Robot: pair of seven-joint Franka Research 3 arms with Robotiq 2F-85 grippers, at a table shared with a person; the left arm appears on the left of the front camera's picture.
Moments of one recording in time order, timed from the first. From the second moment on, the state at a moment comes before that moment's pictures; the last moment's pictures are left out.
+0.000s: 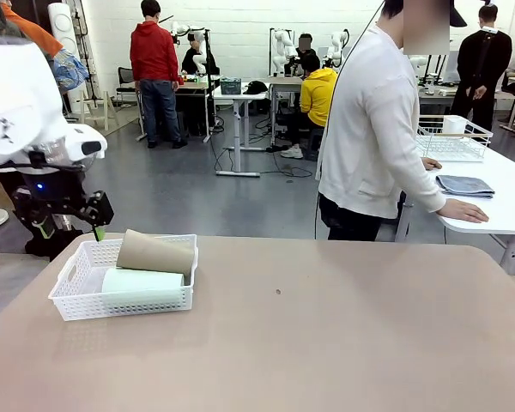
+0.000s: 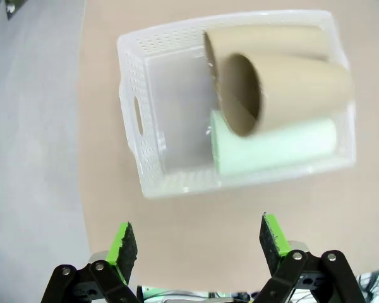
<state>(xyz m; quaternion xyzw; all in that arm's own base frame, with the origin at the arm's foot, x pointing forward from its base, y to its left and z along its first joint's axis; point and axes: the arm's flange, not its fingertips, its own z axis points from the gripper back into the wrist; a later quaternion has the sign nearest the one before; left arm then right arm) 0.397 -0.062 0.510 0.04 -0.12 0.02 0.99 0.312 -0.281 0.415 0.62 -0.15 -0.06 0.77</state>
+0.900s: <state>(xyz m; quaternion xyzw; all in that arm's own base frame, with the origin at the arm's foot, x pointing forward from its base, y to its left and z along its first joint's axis) 0.357 -0.074 0.528 0.05 -0.13 0.01 0.99 0.312 -0.281 0.415 0.62 -0.15 -0.06 0.77</state>
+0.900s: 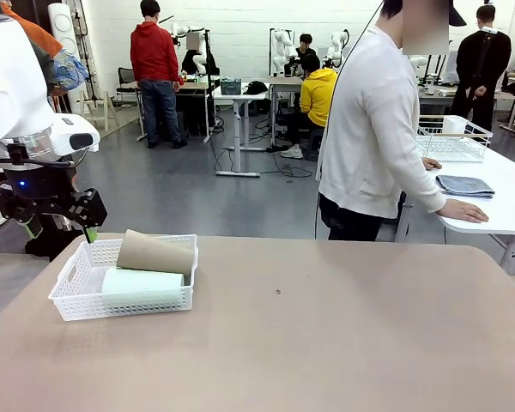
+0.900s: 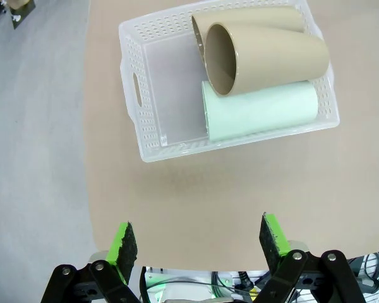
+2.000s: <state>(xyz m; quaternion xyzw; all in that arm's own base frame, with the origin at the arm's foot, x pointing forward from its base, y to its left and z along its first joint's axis) 0.371 0.064 0.535 -0.22 -0.07 -0.04 0.97 0.311 -0.282 0.415 0.62 -0.15 -0.06 0.77</state>
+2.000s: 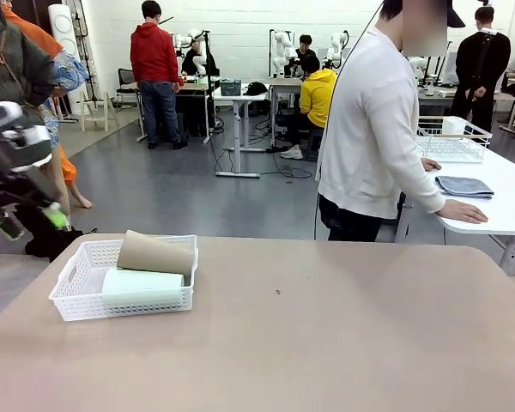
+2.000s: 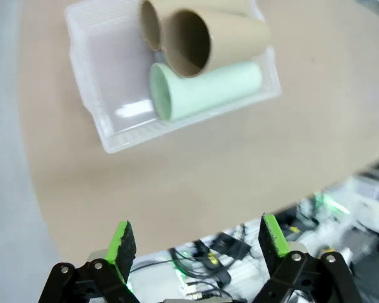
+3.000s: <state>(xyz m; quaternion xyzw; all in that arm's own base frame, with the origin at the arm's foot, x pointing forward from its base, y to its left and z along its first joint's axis) 0.354 0.285 0.476 -0.60 -0.09 0.09 0.79 0.312 -0.282 0.415 0.62 -0.15 -0.06 0.77</state>
